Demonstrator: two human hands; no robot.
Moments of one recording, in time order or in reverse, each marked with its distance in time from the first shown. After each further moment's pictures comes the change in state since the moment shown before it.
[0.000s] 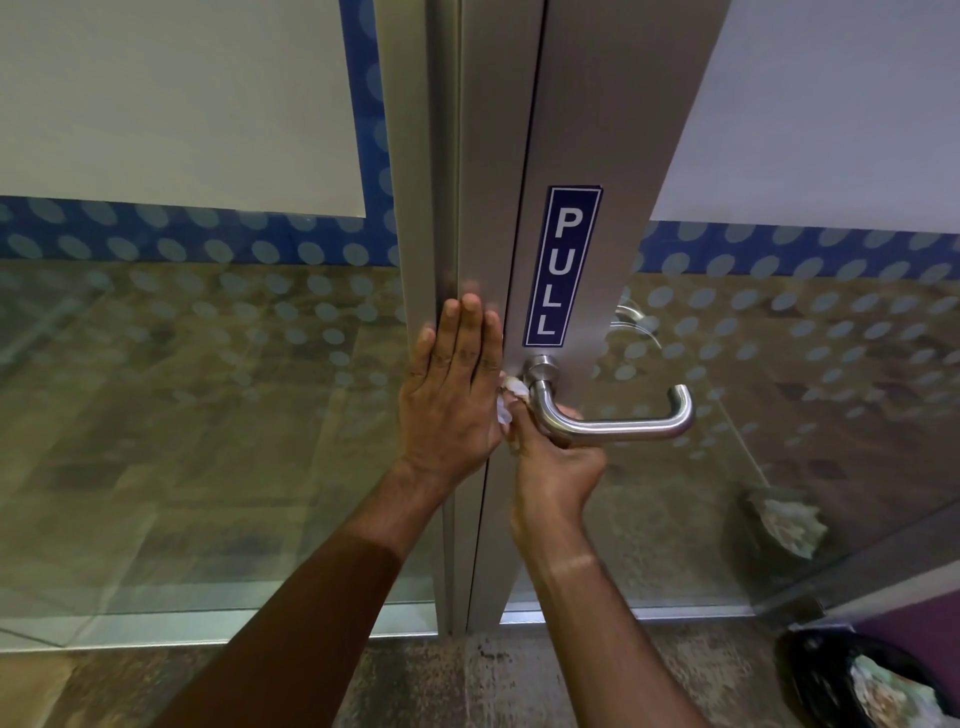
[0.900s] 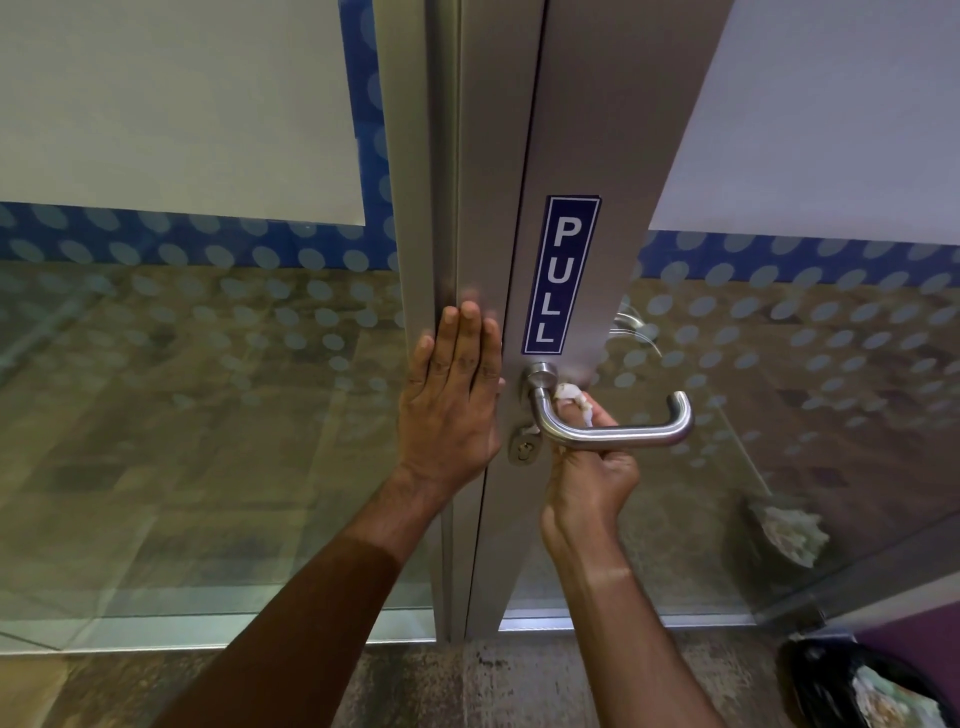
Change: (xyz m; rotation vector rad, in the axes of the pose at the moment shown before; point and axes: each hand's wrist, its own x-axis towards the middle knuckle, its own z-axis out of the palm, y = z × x) left_hand -0.001 0.001 0.001 0.019 0.021 -0.003; right_hand 0.021 -0.011 -0.021 0.149 0.006 -0.011
